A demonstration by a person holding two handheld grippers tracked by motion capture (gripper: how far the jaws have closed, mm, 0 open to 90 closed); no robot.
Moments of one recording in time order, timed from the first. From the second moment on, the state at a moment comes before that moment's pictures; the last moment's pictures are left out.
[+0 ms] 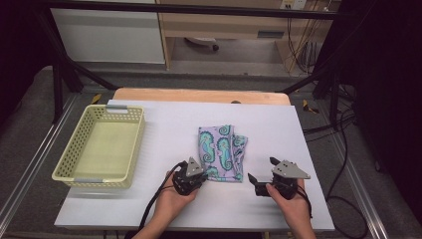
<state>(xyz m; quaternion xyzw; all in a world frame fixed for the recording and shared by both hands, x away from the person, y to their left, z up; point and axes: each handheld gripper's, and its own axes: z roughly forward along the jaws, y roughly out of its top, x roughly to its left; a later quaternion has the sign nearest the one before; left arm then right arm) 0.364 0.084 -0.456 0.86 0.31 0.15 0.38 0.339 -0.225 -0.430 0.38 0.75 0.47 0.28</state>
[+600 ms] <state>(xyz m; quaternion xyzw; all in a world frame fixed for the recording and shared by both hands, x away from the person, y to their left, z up) 0.321 0.131 -0.456 0.85 0.33 0.11 0.40 0.331 -0.192 -0.434 0.35 0.79 0.45 0.23</state>
